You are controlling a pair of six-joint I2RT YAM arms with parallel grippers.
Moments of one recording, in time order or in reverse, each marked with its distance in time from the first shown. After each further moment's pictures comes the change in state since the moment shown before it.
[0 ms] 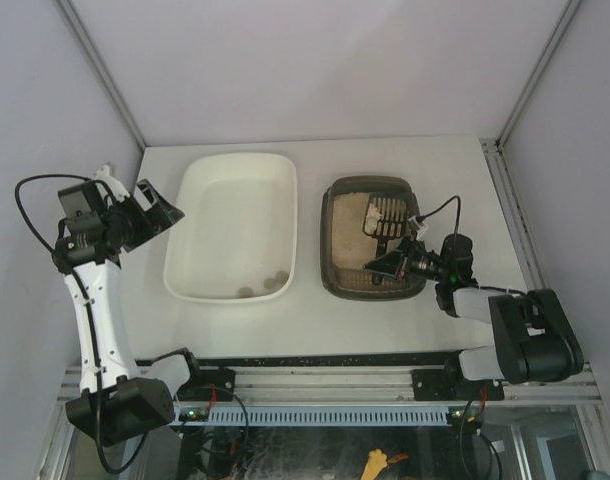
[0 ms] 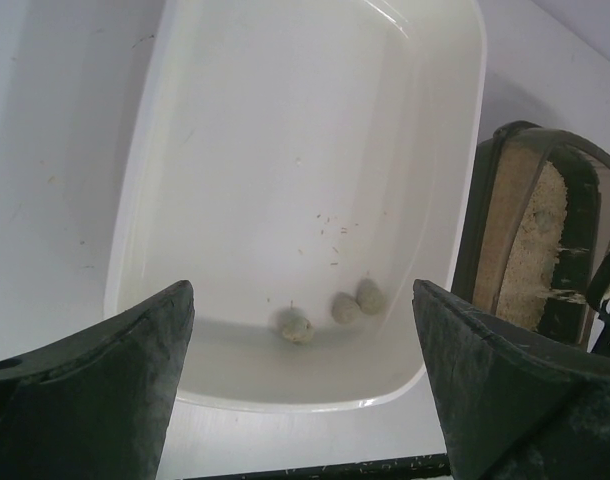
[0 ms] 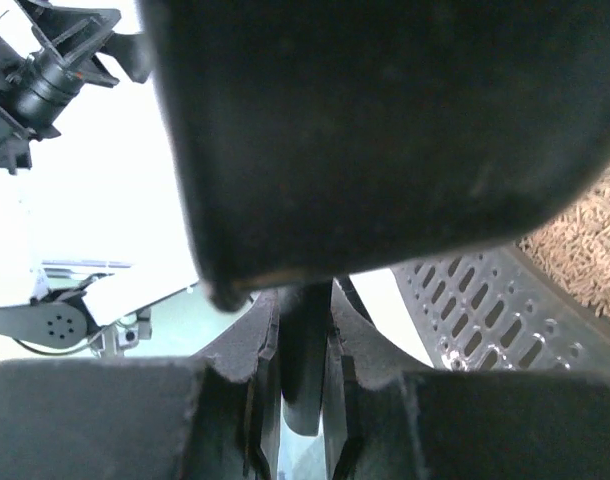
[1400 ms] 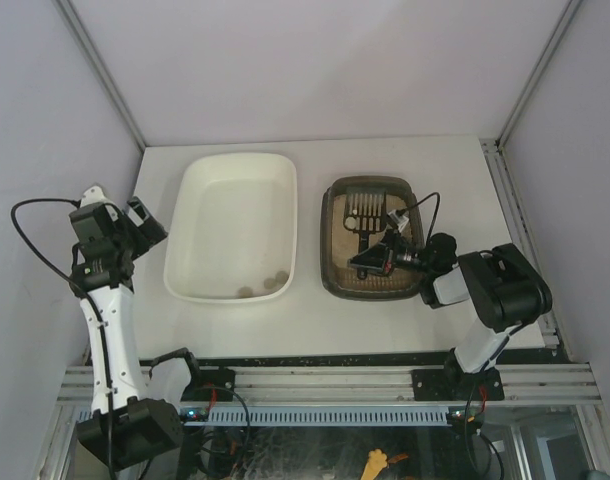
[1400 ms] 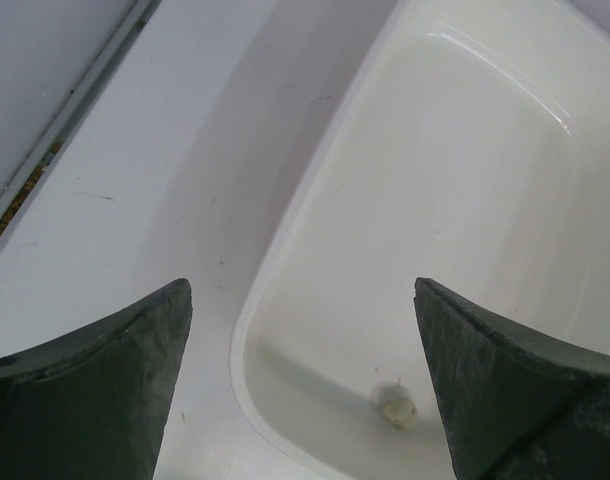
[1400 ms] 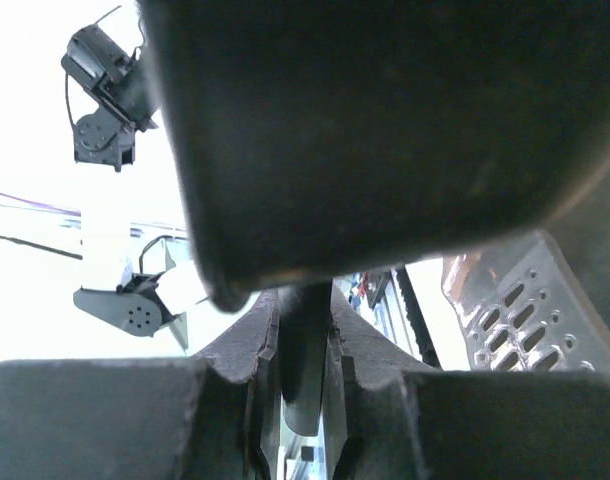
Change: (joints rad) left arm 0.004 -0.138 -0.230 0.191 -0.354 -0.006; right arm 0.096 0.348 0.066 0.599 -0.035 0.349
